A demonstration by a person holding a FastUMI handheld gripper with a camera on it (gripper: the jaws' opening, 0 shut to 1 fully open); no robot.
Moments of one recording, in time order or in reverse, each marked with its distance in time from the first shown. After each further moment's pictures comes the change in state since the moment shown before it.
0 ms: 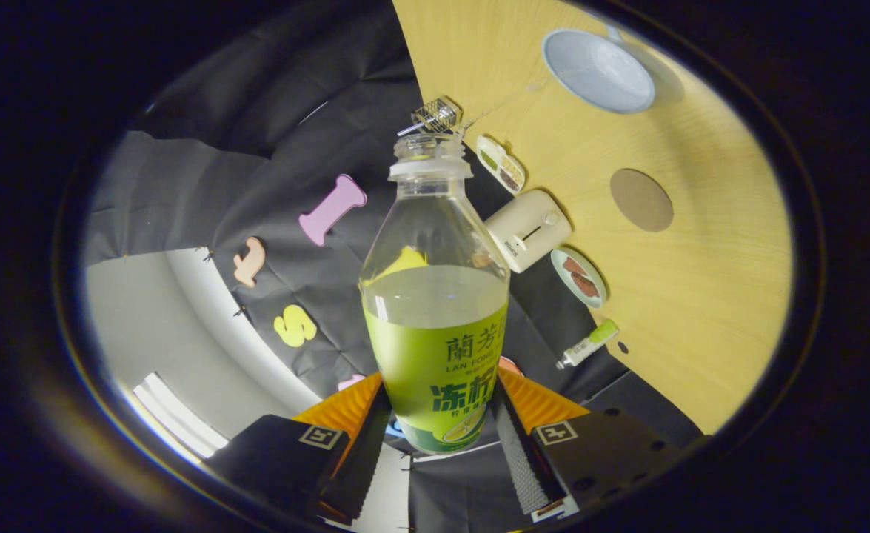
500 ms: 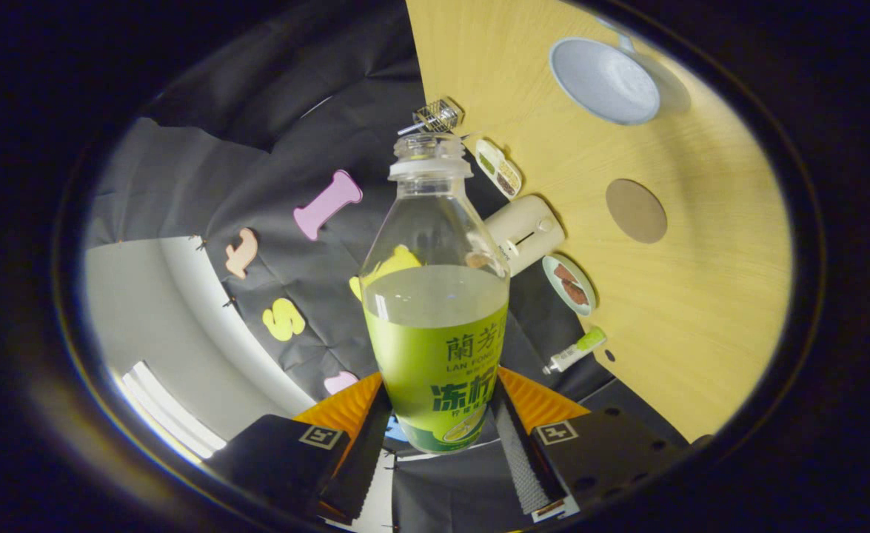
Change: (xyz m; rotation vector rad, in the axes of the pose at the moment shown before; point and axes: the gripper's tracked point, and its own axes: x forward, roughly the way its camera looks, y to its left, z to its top) arm -0.001 -0.014 0.000 -0.079 -0.003 -0.063
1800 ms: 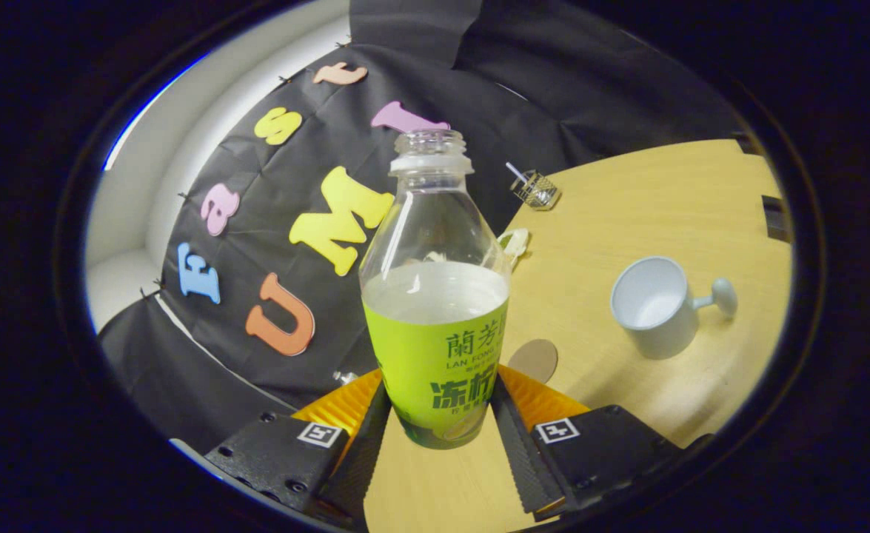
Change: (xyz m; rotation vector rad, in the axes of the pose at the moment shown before) arm -0.034 -0.095 0.019 -1.157 -0.112 -0.494
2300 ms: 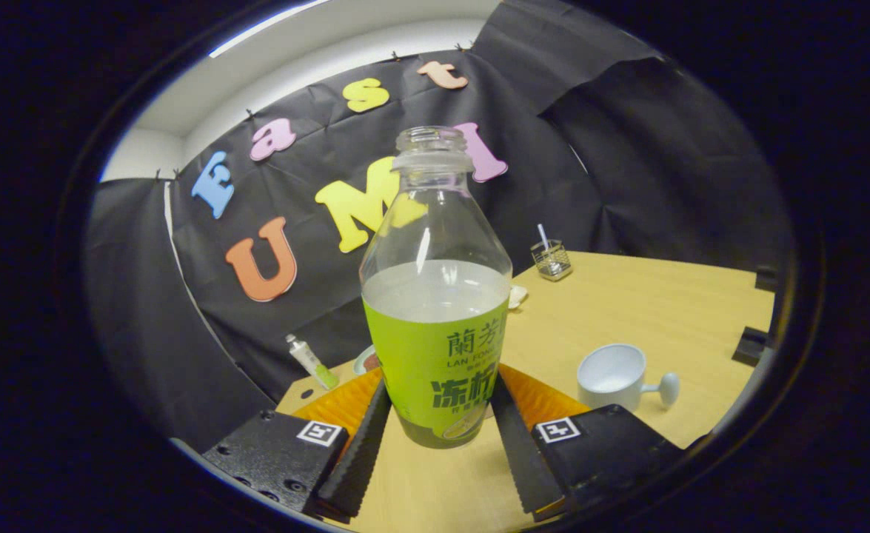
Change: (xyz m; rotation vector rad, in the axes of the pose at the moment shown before) arm -0.020 -0.013 0.010 -0.452 -0.111 -0.130
